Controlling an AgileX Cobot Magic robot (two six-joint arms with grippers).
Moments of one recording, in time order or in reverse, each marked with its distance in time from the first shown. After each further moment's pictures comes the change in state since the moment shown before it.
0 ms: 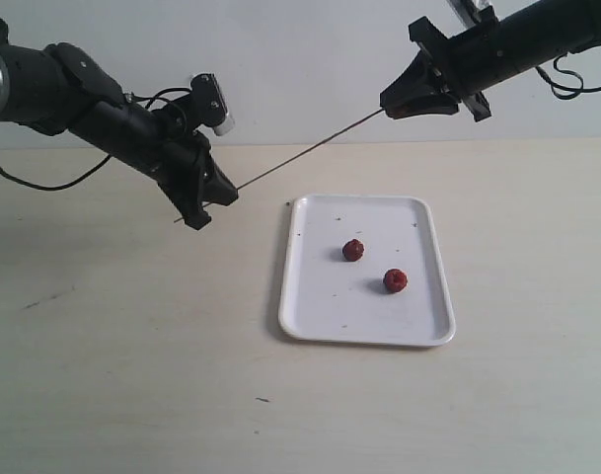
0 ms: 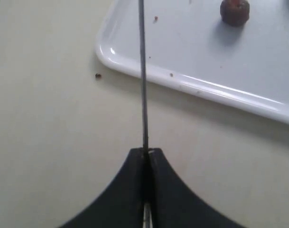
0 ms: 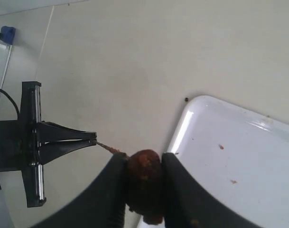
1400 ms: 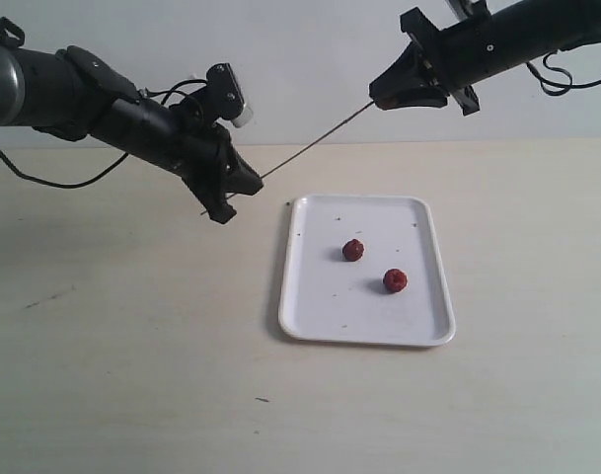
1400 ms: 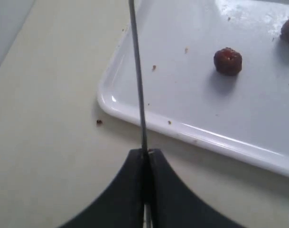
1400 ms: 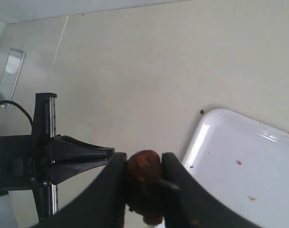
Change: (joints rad) left arm -0.041 0.000 0.005 -0.187 -0.037 0.141; right arm 0.022 -0.002 0.000 0.045 -0.020 -0.016
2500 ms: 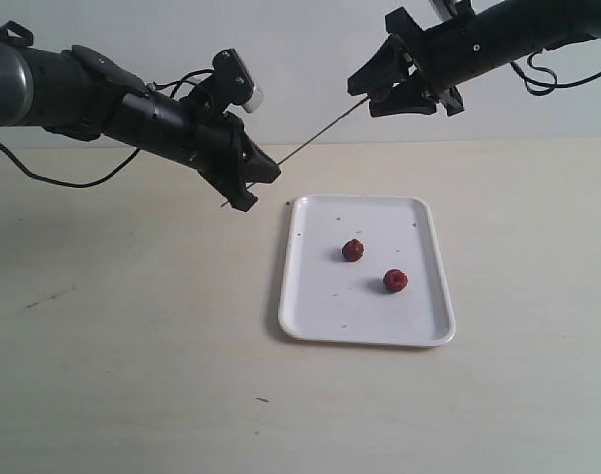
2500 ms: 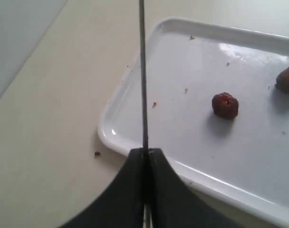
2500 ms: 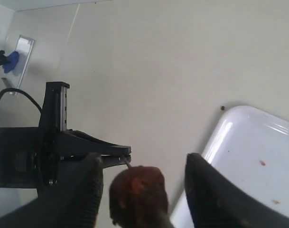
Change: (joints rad) left arm -0.016 0.000 0.000 -0.127 -0.029 0.007; right arm 0.027 -0.004 0.000 0.015 0.012 -0.020
